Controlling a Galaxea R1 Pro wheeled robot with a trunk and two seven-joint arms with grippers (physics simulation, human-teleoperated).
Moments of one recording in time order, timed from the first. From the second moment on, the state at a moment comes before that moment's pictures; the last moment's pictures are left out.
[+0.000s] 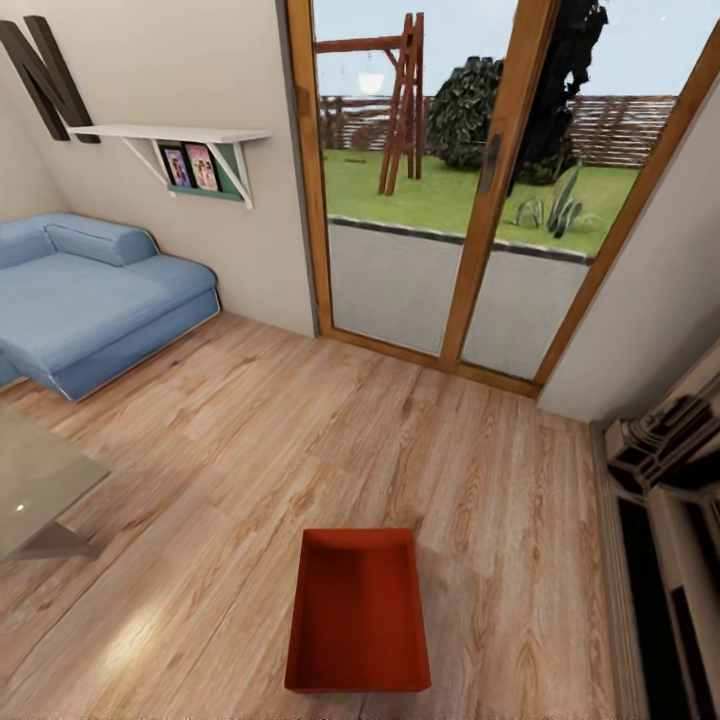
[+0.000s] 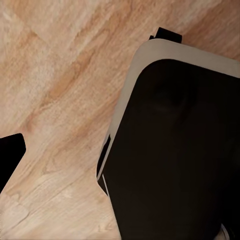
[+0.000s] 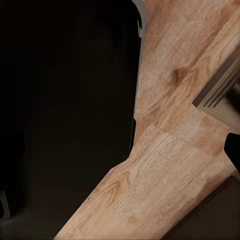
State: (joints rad) left arm -0.24 0.04 0.04 -0.01 0.29 -0.06 0.10; right arm -0.12 -0.02 0.23 0.03 -0.15 -0.22 -0.03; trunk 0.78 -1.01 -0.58
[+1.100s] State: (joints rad) left arm -0.24 0.04 0.04 -0.01 0.29 -0.06 0.10; right arm -0.12 -0.02 0.23 0.03 -0.15 -0.22 -0.03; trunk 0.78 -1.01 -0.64
